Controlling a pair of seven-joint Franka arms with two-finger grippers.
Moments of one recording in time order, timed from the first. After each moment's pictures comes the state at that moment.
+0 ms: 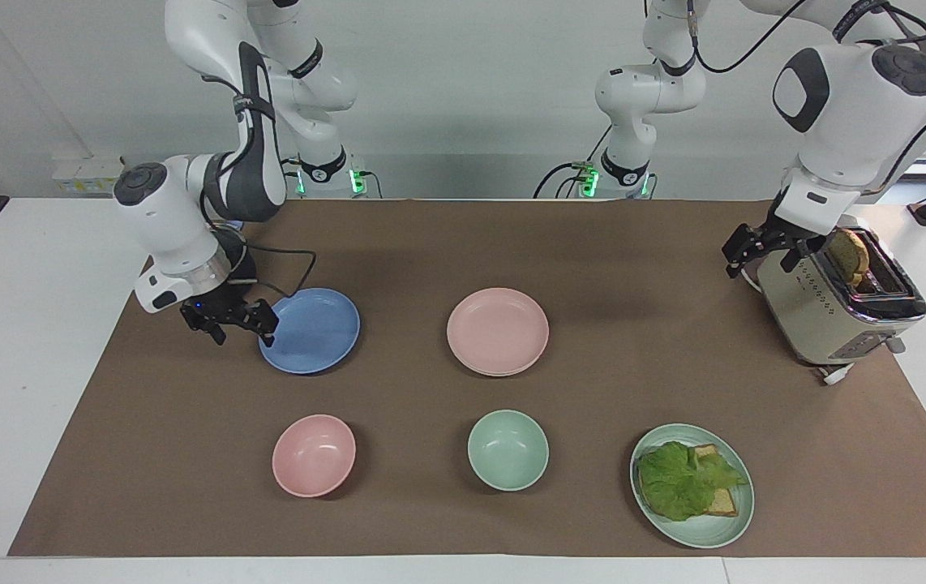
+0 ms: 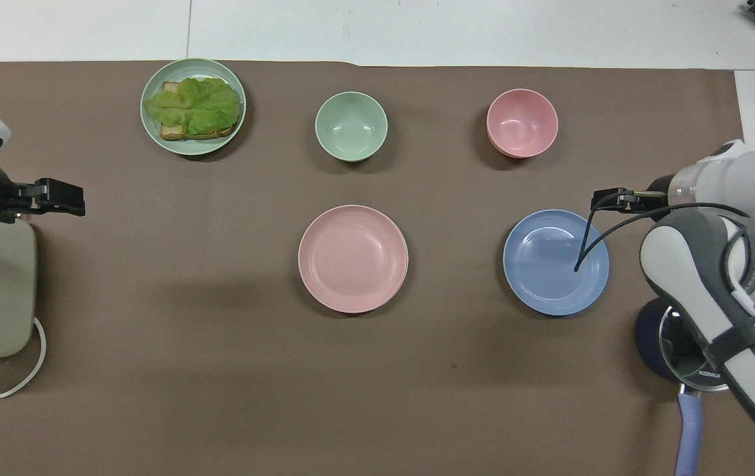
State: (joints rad) left arm 0.01 0.00 -0.06 -1.68 0.03 1.74 -0.06; right arm -0.18 0.22 0.09 -2.04 0.20 2.37 -0.09
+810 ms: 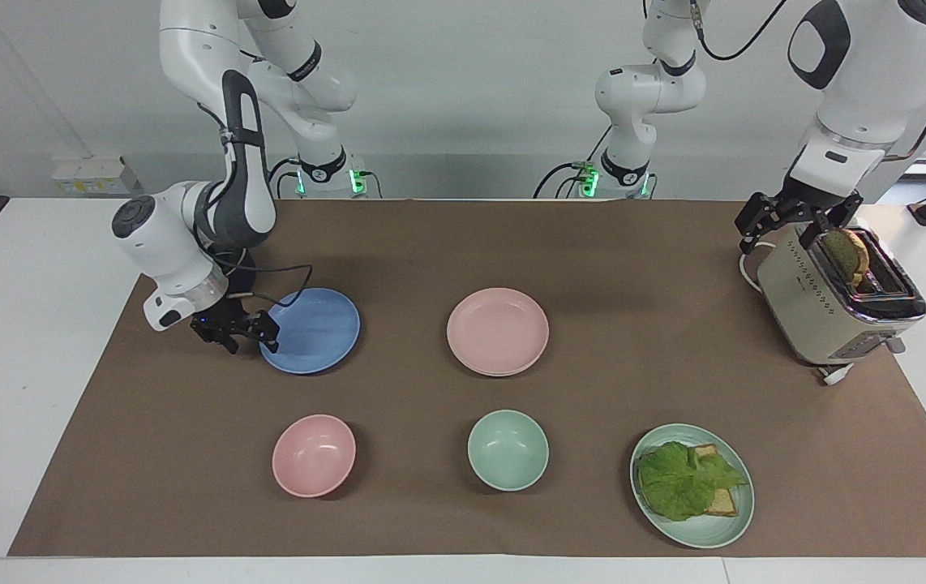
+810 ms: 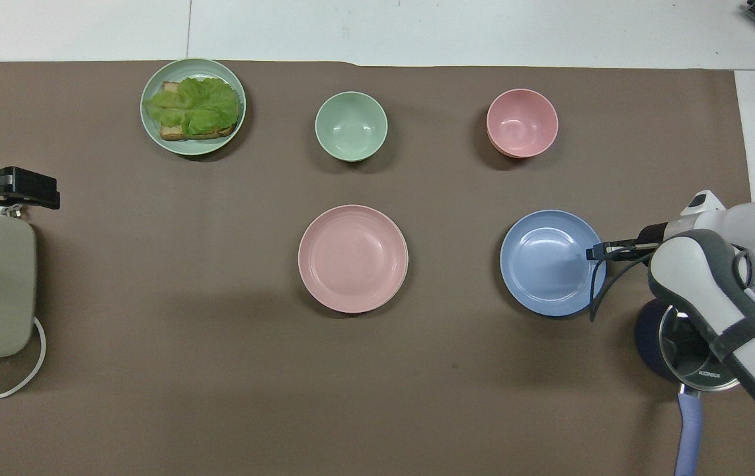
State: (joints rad) left arm 0.01 0.00 -0.07 -1.62 0.03 1.67 -0.06; right arm -0.24 0.19 0.10 -2.18 0.38 2.31 -0.44
